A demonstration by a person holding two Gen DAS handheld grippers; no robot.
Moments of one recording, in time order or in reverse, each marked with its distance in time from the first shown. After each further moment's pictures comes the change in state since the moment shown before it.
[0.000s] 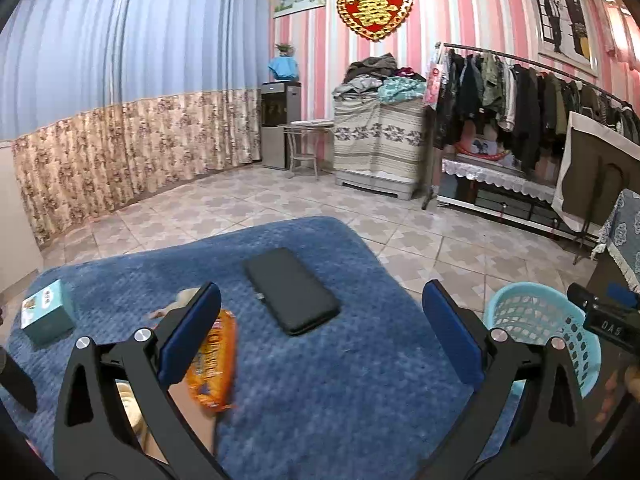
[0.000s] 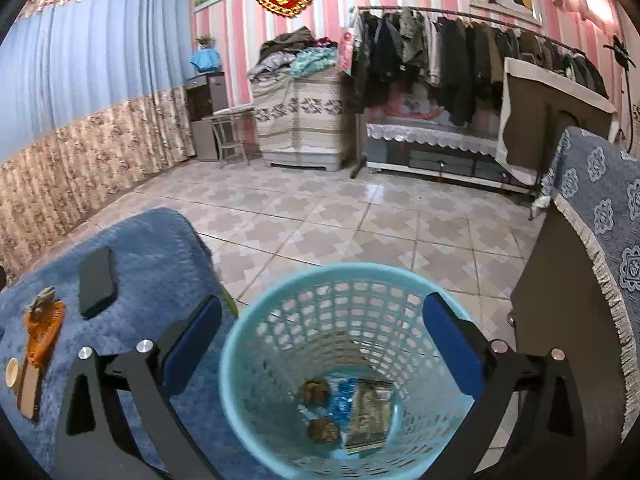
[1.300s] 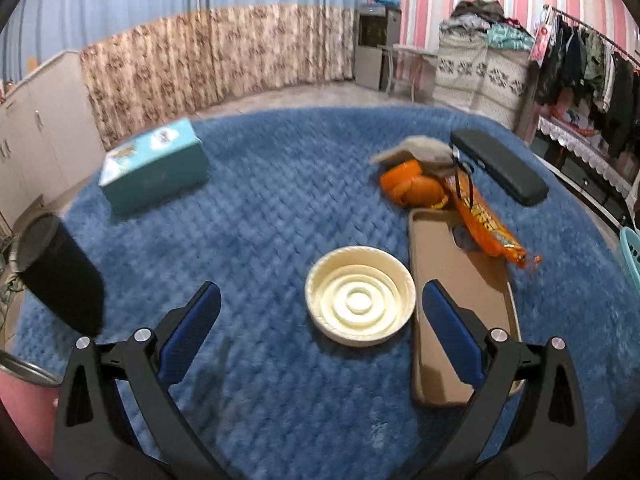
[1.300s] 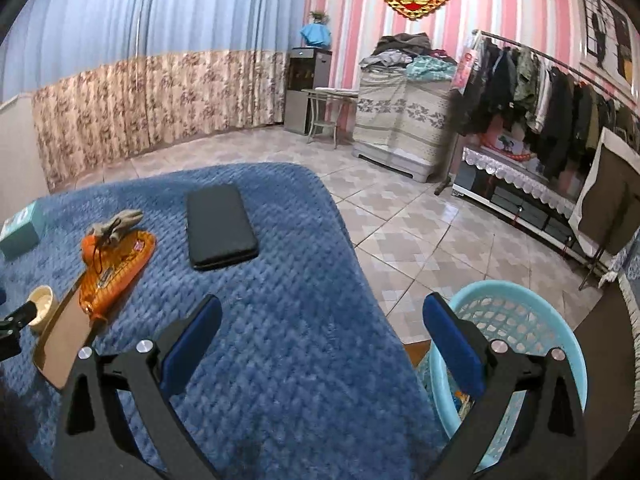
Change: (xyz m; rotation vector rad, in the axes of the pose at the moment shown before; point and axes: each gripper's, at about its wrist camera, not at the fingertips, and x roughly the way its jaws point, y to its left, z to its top) left arm 0.022 0.203 -0.111 -0.166 0.309 0.240; right arm -0.005 0.171 -0.037 -0.320 0.030 0.192
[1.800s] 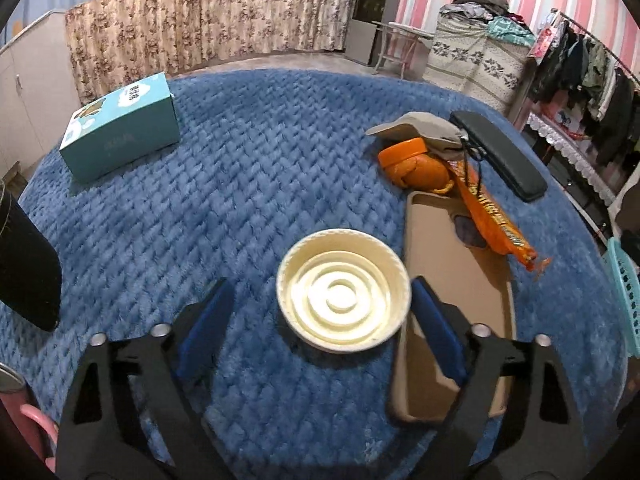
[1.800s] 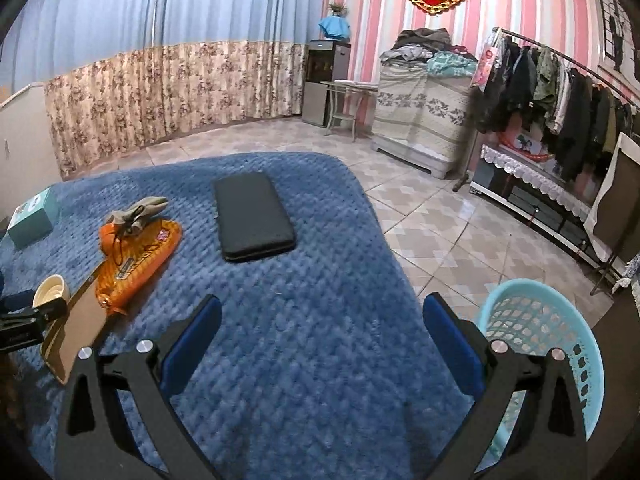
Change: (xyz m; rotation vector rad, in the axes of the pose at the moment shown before) left arm 0.024 0.006 -0.001 -0.062 0.101 -0.110; right arm 0.008 0.033 0.000 -0.031 0.029 0.057
